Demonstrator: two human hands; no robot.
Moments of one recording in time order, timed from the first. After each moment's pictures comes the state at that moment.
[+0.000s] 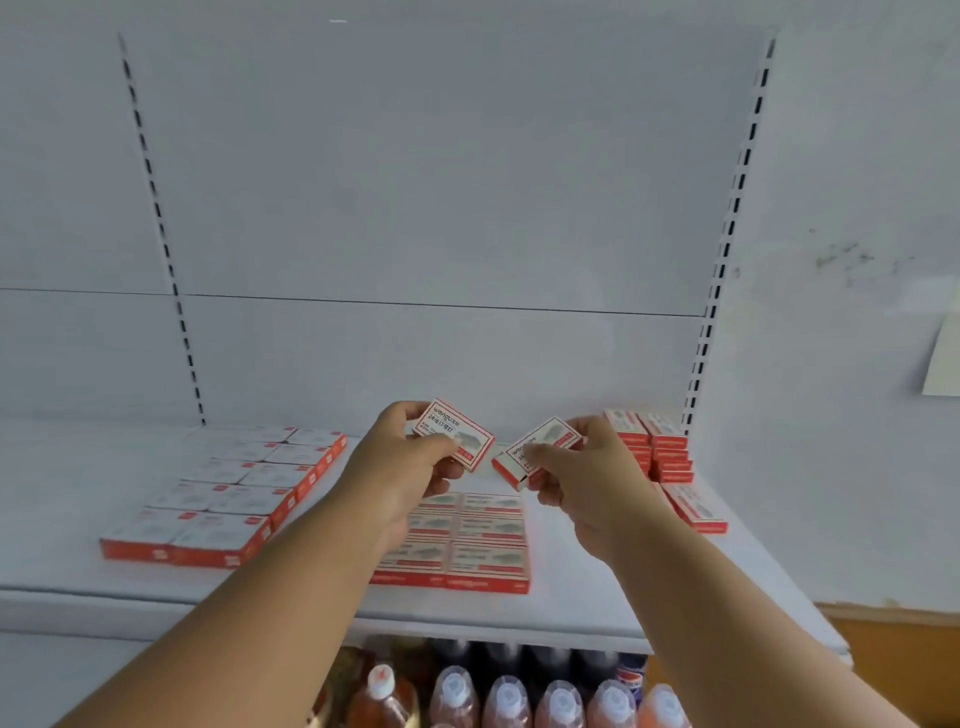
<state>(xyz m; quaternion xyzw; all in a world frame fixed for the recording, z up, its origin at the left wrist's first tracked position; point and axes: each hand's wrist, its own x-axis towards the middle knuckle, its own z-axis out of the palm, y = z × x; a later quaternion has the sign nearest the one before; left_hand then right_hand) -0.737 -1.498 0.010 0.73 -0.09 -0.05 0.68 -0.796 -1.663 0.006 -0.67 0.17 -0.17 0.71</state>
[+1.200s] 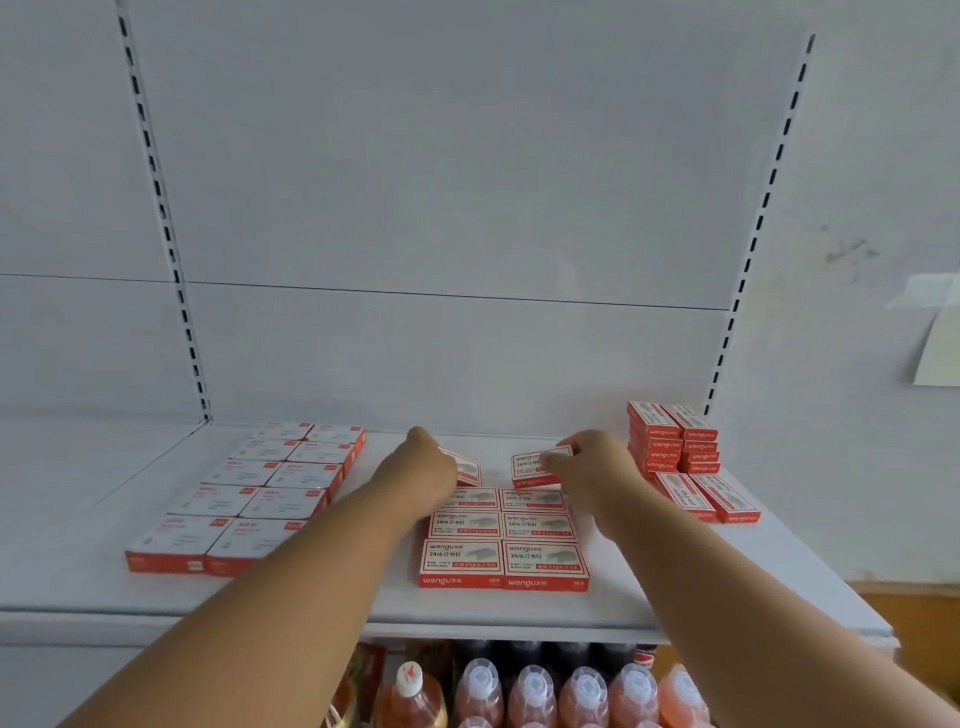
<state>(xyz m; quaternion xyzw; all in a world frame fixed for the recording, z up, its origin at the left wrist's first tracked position) -0.677 -1.484 -0.013 0.93 -0.11 -0.07 0.34 -0.750 -1.653 -0.013 -0.85 0.27 -0.14 0.44</state>
